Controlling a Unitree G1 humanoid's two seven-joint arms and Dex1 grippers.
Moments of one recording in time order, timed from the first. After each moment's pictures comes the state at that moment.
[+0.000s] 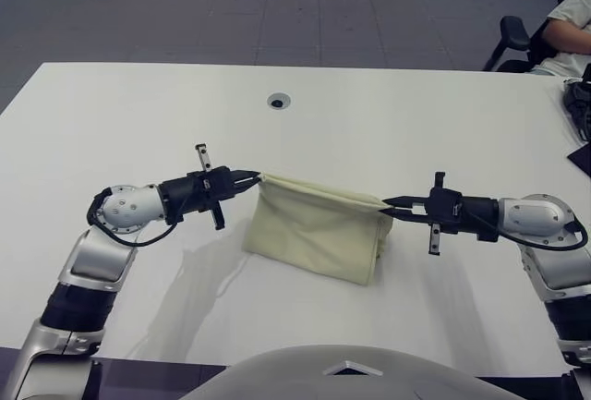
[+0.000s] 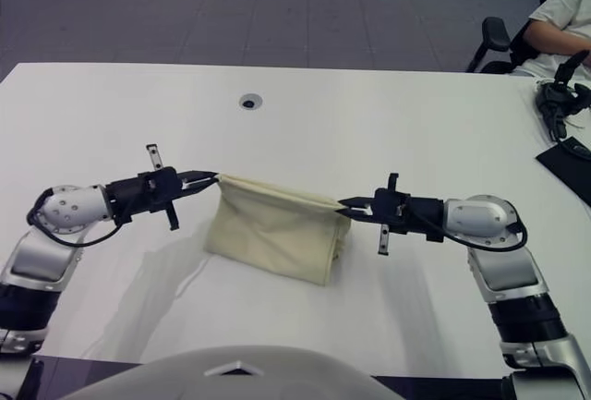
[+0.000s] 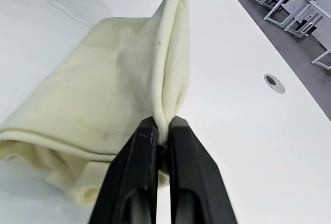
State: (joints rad) left arm -0.12 0.71 -0.13 -0.14 -0.08 -0.11 -0.90; right arm -0.07 -0.78 0.08 -0.08 0.27 -0.15 1.15
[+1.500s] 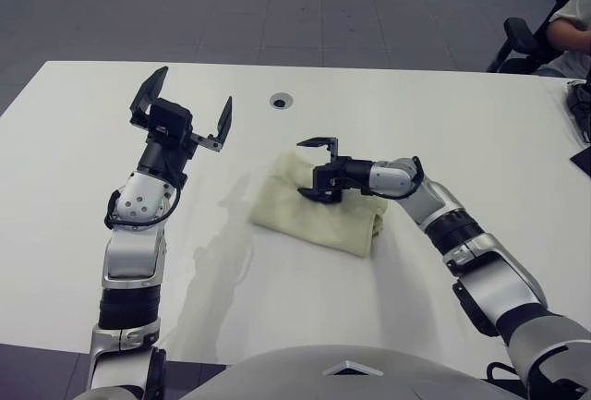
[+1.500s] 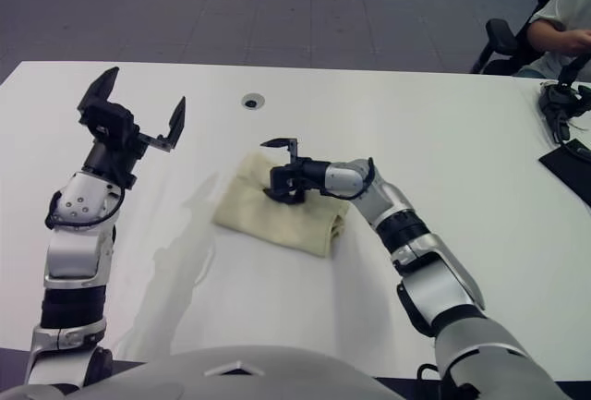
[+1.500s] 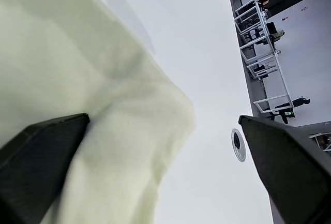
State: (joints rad) left arm -0.13 0.37 0.10 -0.24 -0.02 0.00 -0.26; right arm -0.60 -0.42 0.49 0.60 -0.38 -0.52 0.61
